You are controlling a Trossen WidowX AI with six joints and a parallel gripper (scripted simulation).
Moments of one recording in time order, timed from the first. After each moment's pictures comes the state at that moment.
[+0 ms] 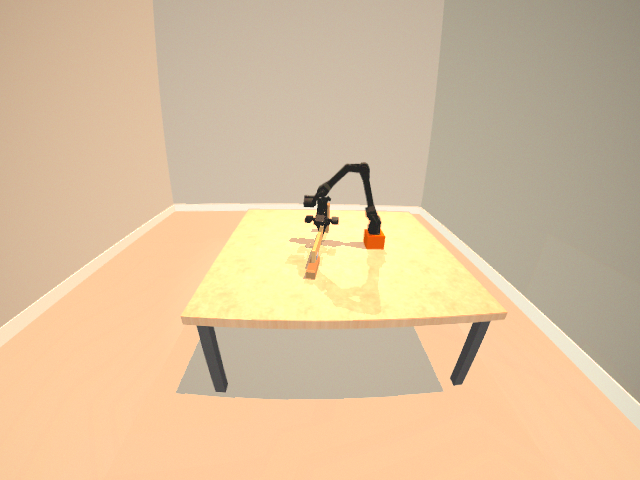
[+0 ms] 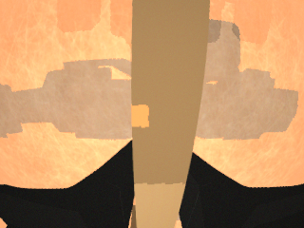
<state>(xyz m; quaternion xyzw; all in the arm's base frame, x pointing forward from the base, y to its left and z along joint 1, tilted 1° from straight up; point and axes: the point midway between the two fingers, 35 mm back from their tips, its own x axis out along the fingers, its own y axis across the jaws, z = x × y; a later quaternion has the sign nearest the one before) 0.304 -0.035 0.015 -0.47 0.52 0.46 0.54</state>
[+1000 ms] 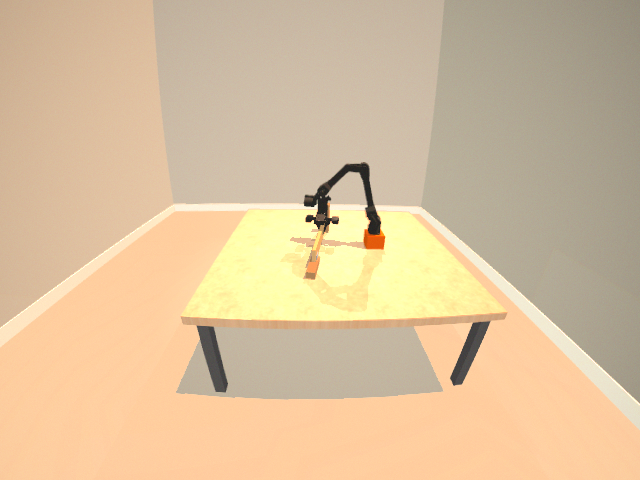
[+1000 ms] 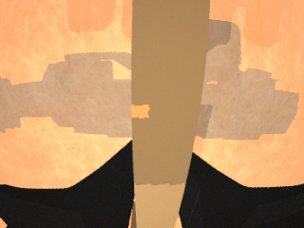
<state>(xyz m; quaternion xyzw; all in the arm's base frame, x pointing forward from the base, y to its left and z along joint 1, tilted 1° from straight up) 0.302 -0.044 0.015 -0.47 0.52 0.46 0.54</state>
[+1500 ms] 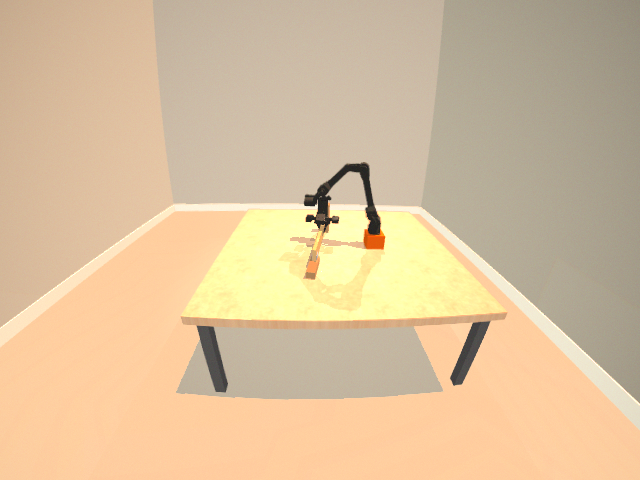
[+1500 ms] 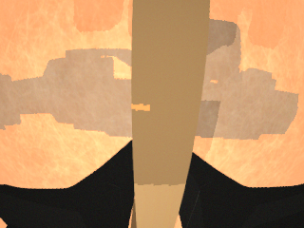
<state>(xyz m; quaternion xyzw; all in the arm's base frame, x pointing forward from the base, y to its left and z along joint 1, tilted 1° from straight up) 0.300 -0.049 0.015 -0.47 0.52 0.46 0.54</state>
